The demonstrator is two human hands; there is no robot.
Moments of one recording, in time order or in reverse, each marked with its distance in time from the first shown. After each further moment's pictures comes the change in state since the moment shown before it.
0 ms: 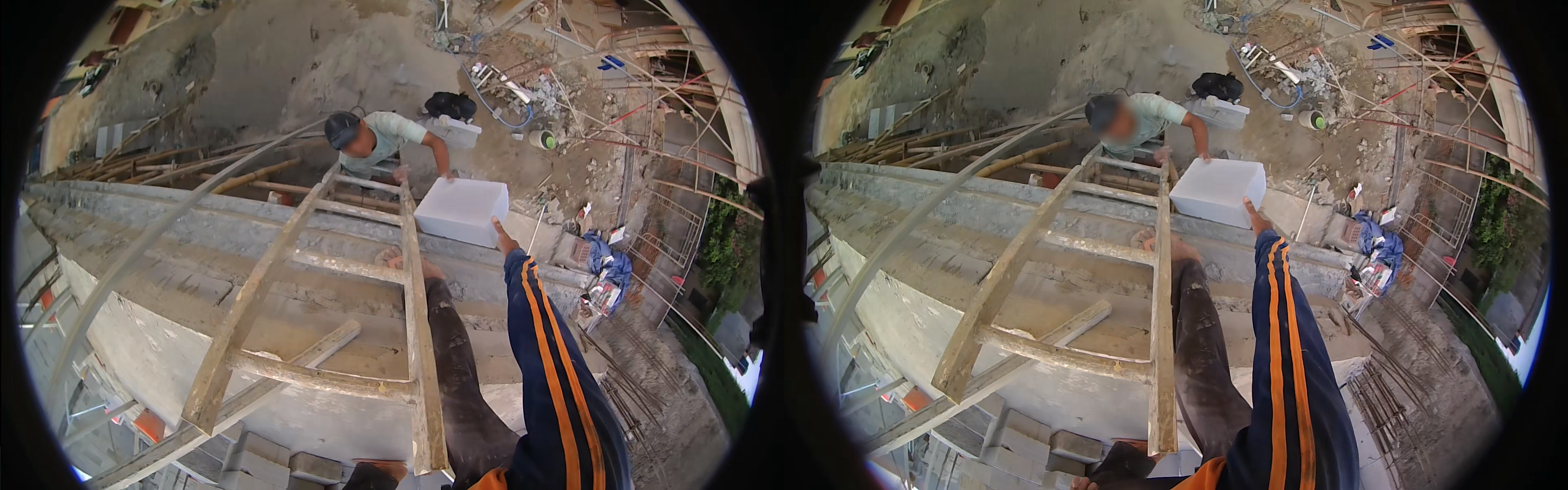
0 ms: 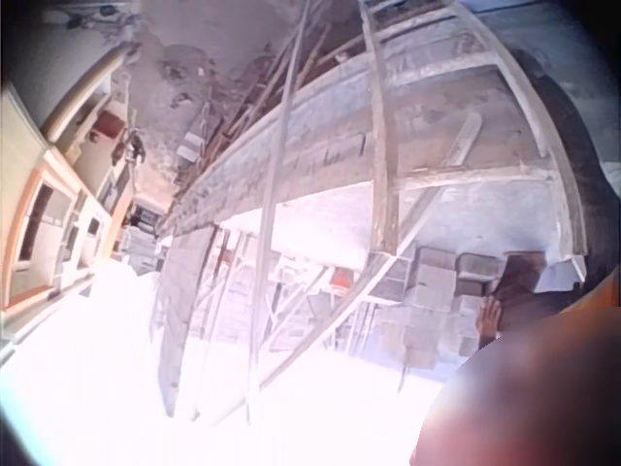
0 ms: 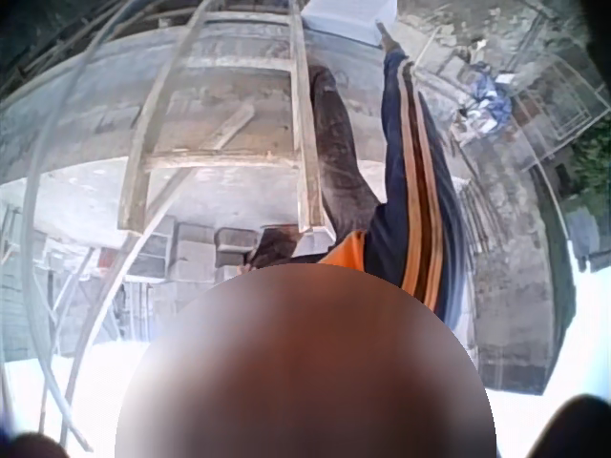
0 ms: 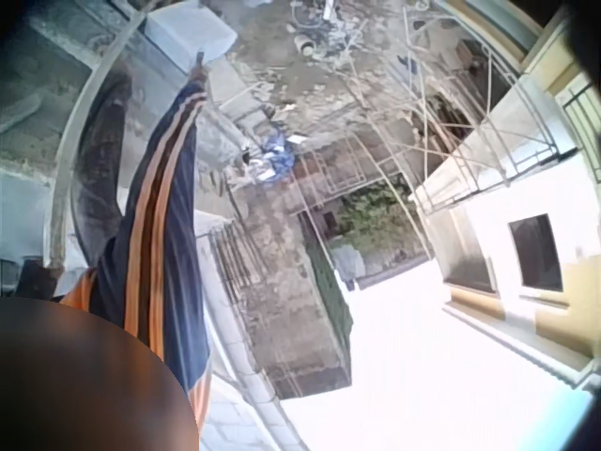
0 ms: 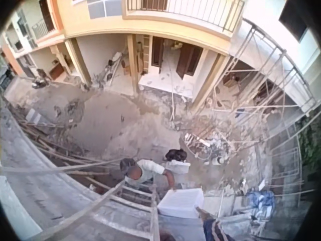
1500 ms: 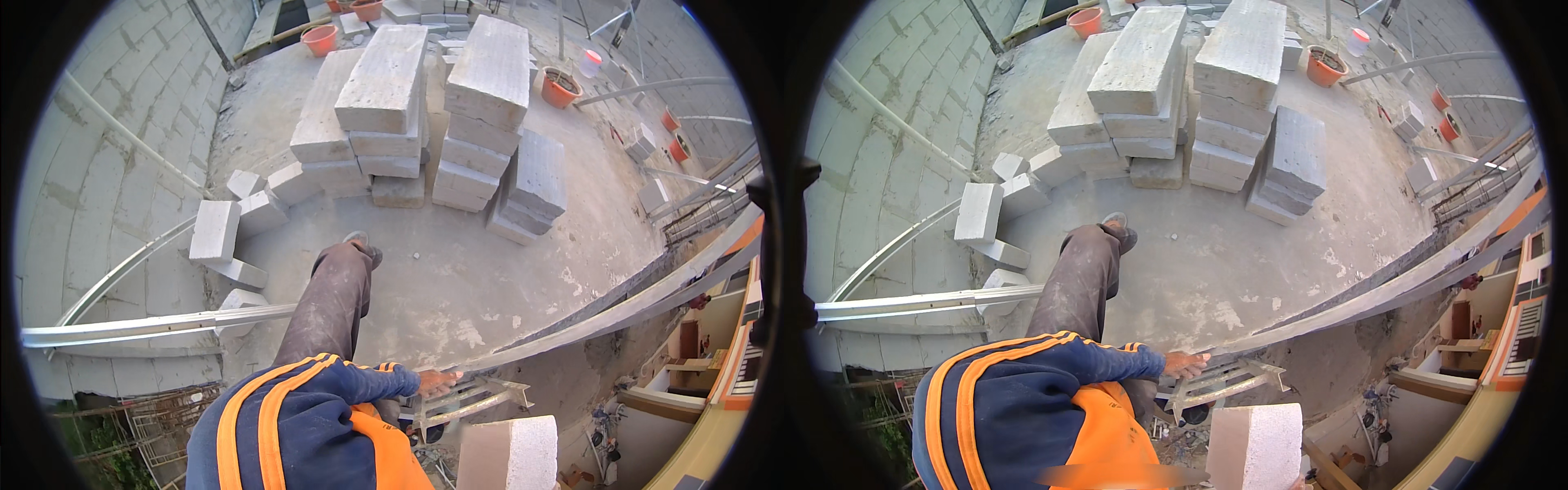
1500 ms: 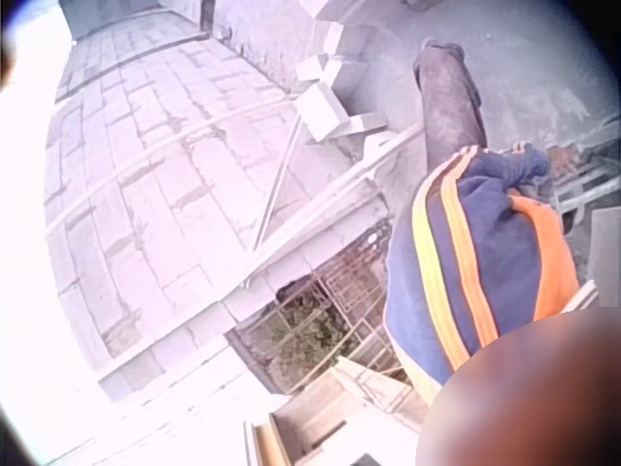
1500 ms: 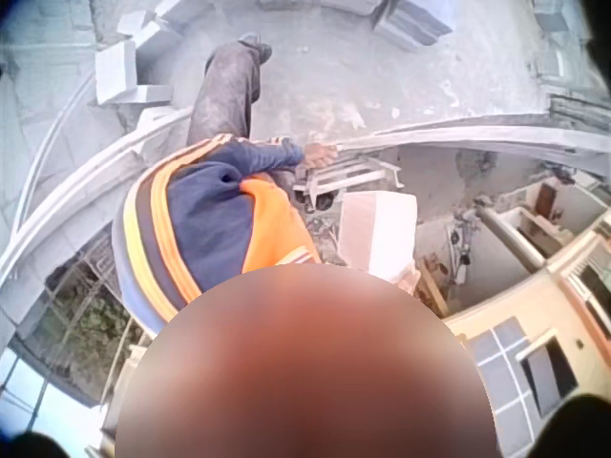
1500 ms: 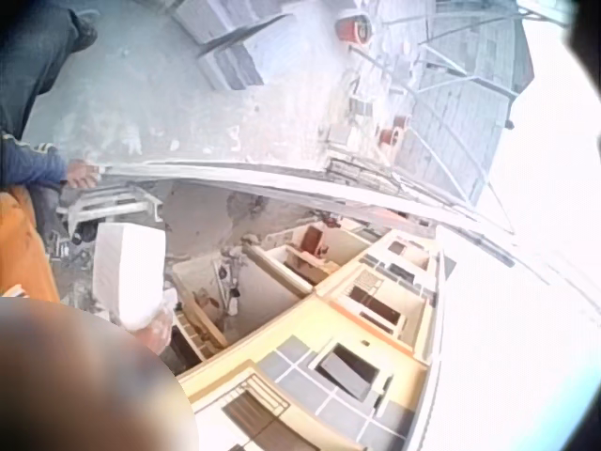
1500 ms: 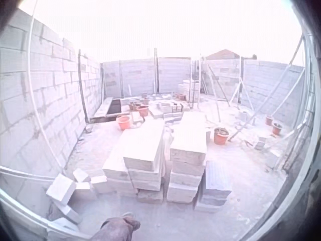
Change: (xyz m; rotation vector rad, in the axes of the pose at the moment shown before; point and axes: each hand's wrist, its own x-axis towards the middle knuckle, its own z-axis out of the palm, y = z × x) left_hand -0.078 -0.003 0.258 -0.906 -0.764 0.395; right_hand -0.926 -0.198 -0.116 1.776 0.373 2.415
